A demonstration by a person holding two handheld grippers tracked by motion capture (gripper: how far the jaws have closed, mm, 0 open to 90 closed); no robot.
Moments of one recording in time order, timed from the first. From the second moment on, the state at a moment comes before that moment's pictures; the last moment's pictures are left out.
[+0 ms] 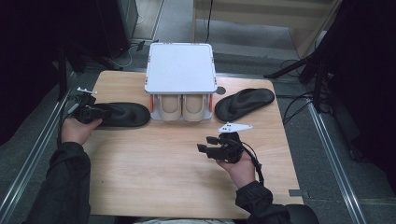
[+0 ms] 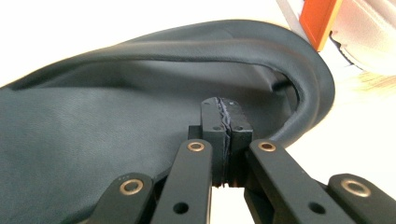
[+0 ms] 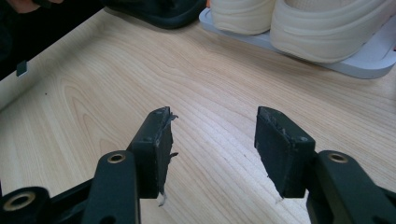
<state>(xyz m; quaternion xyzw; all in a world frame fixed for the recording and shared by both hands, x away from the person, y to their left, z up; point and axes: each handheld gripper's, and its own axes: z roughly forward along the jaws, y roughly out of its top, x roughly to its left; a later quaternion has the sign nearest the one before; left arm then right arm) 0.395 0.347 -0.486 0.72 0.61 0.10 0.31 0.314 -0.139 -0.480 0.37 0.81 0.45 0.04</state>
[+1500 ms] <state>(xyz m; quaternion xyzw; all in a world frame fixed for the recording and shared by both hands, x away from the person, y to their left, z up) 0.324 0.351 -0.501 0.73 0.60 0.06 0.32 0.316 -0.149 -0.473 0.38 0.79 0.47 0.04</state>
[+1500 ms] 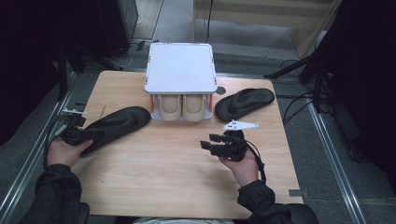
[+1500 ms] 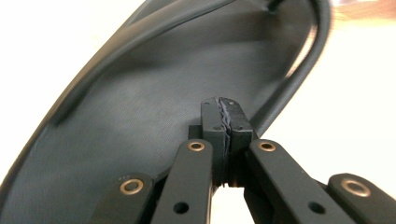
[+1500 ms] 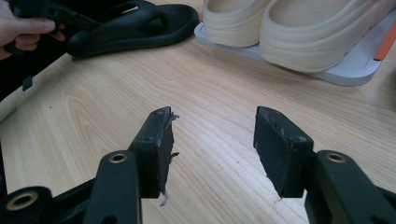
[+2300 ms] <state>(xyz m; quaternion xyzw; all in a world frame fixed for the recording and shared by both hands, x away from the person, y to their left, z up) 0.299 0.322 -0.491 0.75 0.56 0.07 0.35 0.315 -0.148 -0.471 0.38 0.79 0.47 0.04</state>
